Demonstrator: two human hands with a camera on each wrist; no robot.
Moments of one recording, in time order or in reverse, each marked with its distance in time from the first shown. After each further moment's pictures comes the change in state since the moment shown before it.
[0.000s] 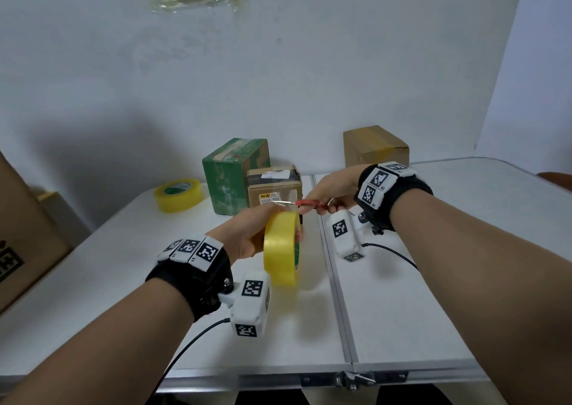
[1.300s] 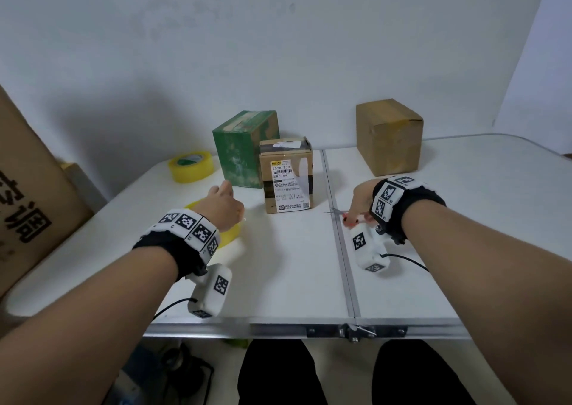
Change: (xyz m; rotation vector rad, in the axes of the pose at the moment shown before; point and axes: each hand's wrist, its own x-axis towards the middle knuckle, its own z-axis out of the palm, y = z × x) left_hand 0.026 -0.040 -0.095 1.826 0.344 0.133; right_hand -0.006 0.061 0.046 -0.435 0.290 0.259
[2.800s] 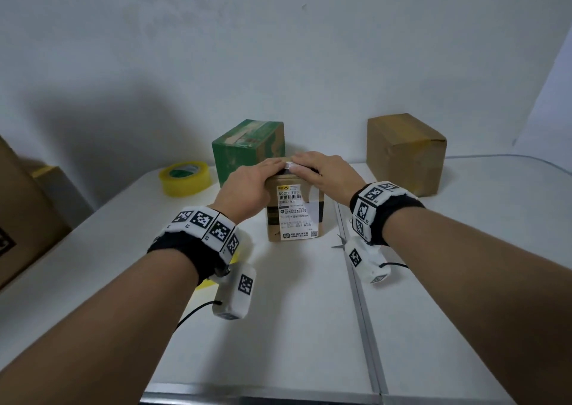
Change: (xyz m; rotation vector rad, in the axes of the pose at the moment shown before) left_hand 0.054 0.021 -0.051 -0.545 0.531 0.272; right_hand 0.052 -0.072 -0.035 0.242 0.628 -0.813
